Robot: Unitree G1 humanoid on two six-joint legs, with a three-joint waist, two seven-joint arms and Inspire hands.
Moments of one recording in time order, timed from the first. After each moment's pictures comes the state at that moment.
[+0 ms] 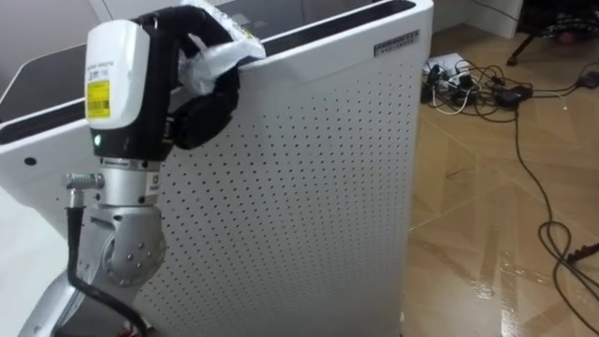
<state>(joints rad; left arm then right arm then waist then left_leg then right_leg) -0.39 0.45 -0.18 -0.04 0.52 -0.21 0.55 0.05 -0.35 0.15 1.16 0.20 -0.06 0.01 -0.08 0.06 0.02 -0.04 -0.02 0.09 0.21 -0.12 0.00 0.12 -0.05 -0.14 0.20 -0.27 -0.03</state>
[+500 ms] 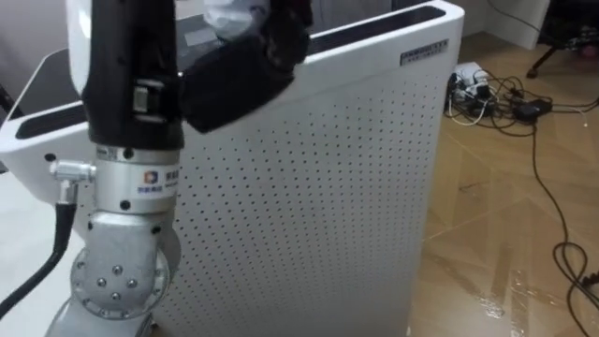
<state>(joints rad) -0.34 0.34 -0.22 -0.41 -0.13 -0.22 0.21 0.03 -0.34 0.20 1.19 0.23 -0.06 0.01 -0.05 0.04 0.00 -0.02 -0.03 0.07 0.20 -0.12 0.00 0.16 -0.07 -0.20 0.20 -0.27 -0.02</state>
